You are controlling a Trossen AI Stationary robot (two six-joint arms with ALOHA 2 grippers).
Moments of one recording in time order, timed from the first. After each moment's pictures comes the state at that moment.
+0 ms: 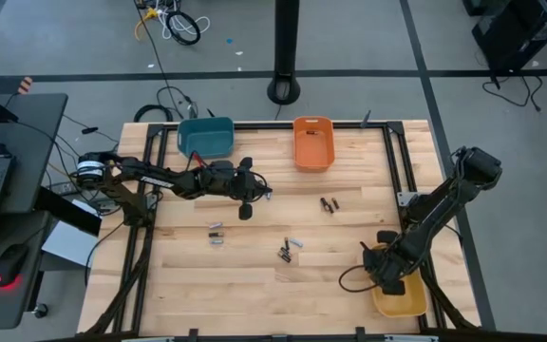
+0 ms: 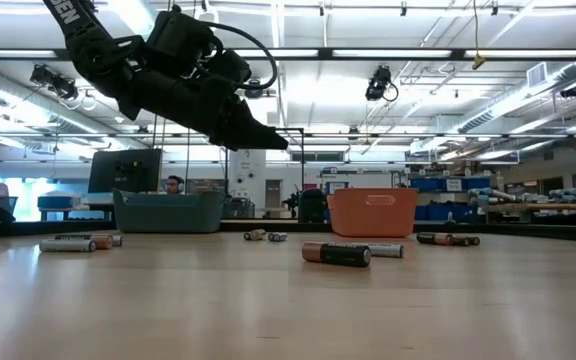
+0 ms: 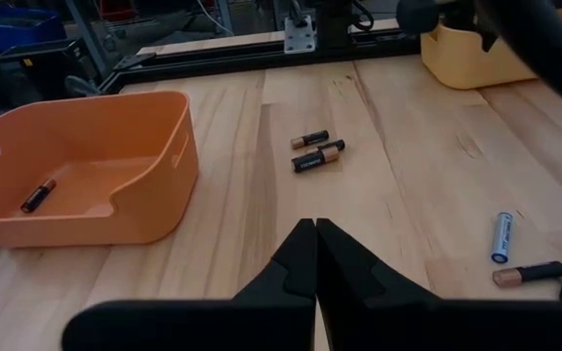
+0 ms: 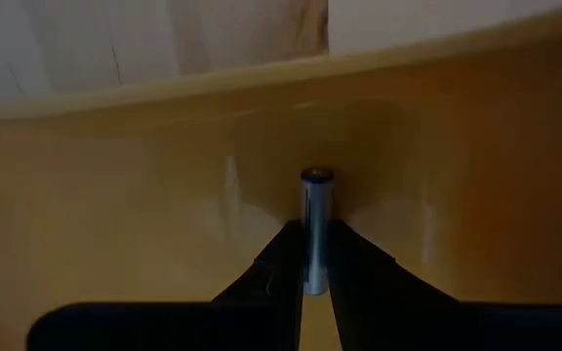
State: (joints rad) left arm 0.18 1.54 0.62 0.61 0.11 0.15; right arm 0.85 1.41 0.65 -0.74 -0.15 0.95
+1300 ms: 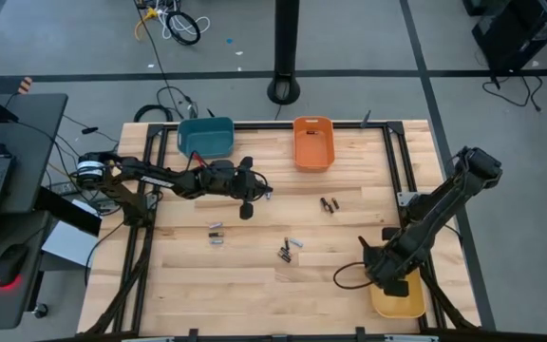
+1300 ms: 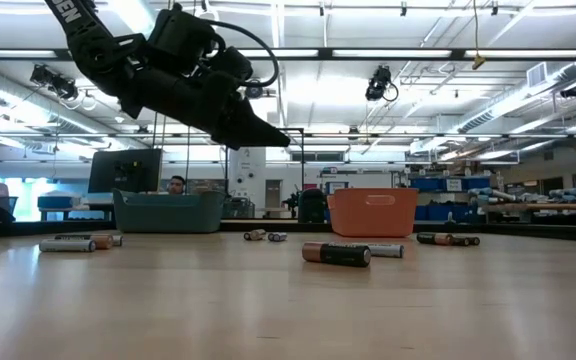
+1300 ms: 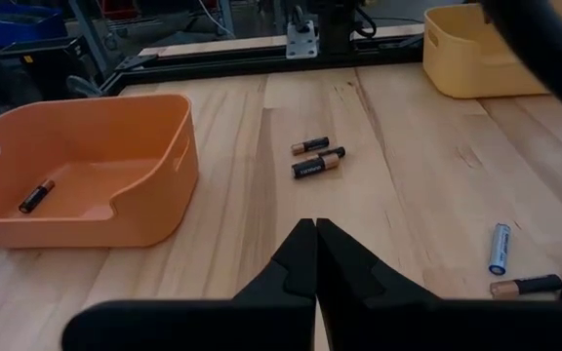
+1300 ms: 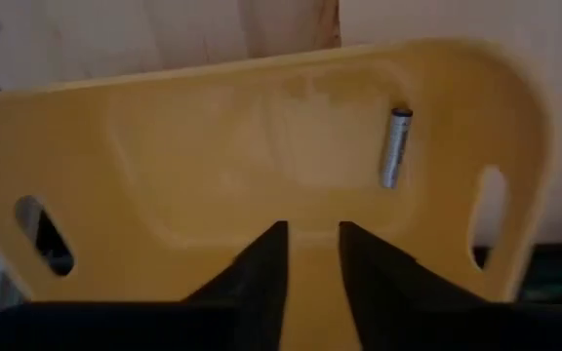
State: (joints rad) left arm 0.18 1.54 0.63 0.60 0.11 0.13; right arm 0.76 1.41 0.98 -1.16 -0.26 0.92
